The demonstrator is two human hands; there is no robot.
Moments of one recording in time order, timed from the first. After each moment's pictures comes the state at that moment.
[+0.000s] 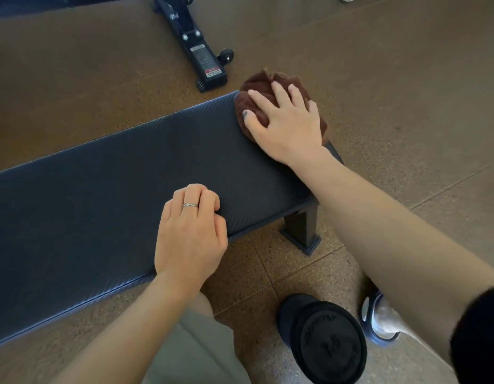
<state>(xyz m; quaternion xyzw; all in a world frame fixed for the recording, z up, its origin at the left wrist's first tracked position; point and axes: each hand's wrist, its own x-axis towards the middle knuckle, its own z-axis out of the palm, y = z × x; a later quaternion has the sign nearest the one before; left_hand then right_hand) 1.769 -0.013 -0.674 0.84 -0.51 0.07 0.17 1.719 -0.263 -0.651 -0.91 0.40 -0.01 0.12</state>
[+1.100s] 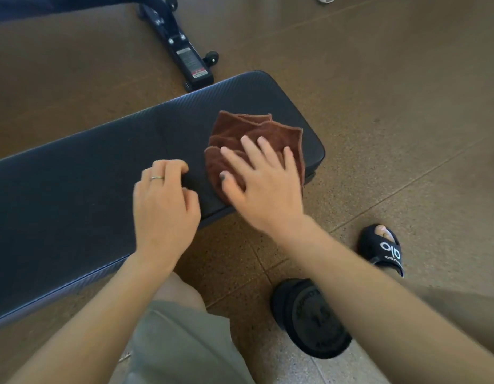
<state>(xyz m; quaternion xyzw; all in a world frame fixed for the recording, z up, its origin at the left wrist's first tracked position) 1.778 0.002 -0.653 0.87 -0.44 0.01 0.22 1.646 -0.131 -0.667 -0.91 0.39 -0.09 0.08</state>
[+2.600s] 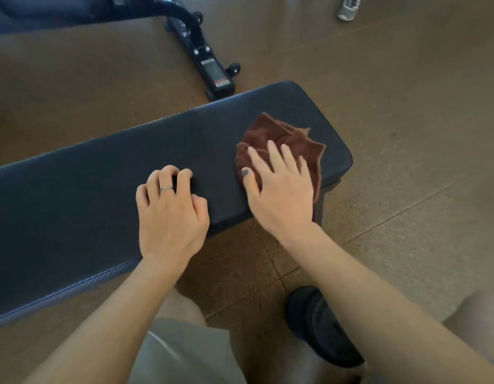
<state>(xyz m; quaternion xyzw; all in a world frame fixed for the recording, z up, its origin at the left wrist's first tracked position) 1.807 0.039 -0.666 0.91 -0.41 0.04 0.08 1.677 -0.101 -0.656 -0.89 0.43 -0.11 0.08</state>
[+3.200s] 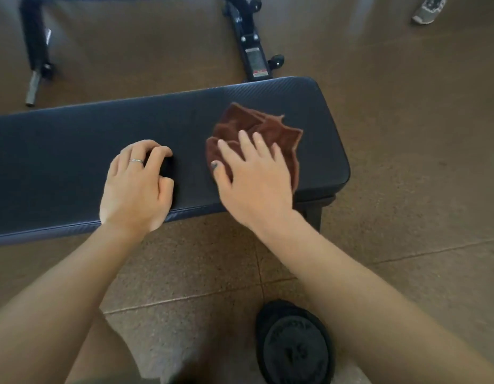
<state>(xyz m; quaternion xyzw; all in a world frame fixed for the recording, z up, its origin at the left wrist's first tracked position) 1.789 0.028 -0.656 0.93 -0.36 0.03 0.10 1.669 -0.142 -0.660 -0.95 0.25 -0.11 0.12</state>
